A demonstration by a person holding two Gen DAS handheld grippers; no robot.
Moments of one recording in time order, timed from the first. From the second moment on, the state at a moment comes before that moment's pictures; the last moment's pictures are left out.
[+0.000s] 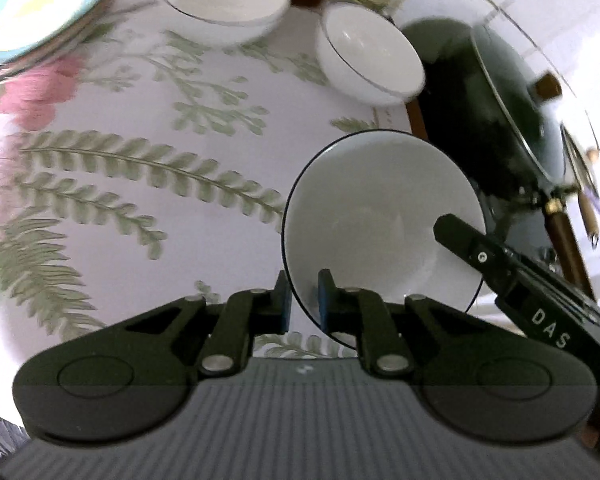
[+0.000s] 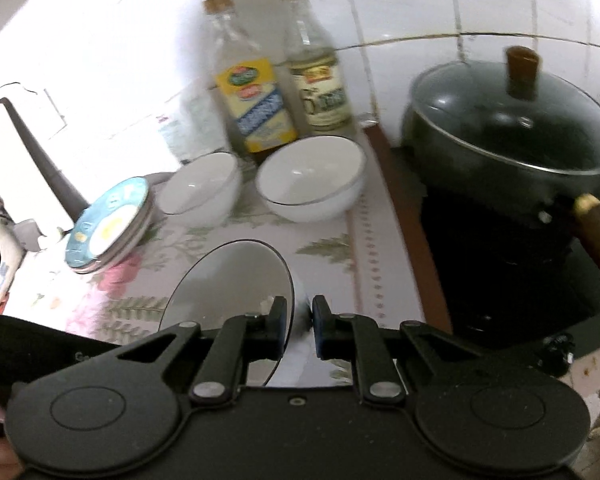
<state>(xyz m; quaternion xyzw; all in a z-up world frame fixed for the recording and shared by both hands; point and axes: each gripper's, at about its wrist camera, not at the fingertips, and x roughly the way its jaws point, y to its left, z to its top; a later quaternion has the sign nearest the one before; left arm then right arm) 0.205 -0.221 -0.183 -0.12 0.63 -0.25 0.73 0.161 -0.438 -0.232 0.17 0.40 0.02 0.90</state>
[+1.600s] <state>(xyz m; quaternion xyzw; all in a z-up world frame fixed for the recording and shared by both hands) 0.288 -0.096 -0.230 -0.08 0.61 -0.12 0.78 0.298 -0.297 -0.274 0.15 0.47 0.18 0.85</state>
